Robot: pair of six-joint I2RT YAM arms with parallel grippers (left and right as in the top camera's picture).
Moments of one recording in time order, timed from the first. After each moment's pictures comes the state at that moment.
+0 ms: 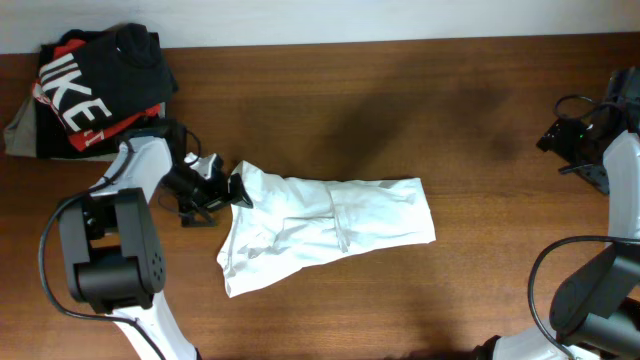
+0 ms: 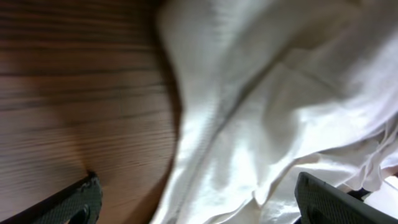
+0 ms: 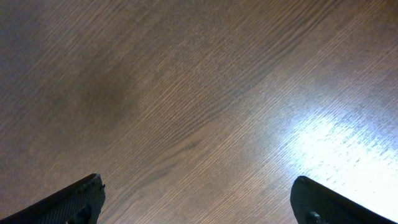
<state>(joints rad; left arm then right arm) 0.08 2.05 1.37 -1.08 0.45 -0.04 -0.44 1.76 1.52 -0.98 0.12 0.34</state>
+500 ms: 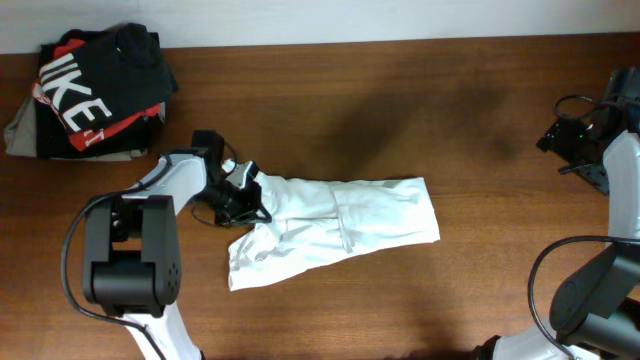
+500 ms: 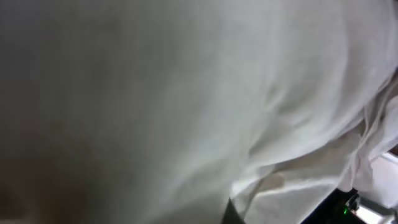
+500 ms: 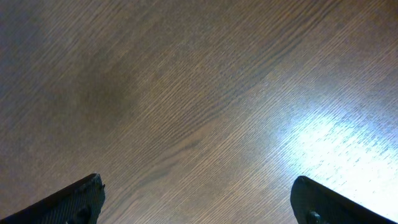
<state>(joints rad) -0.07 2.01 1.20 -0.83 0.57 -0.10 -0.44 1.76 1.52 -0.98 0.12 0.34</state>
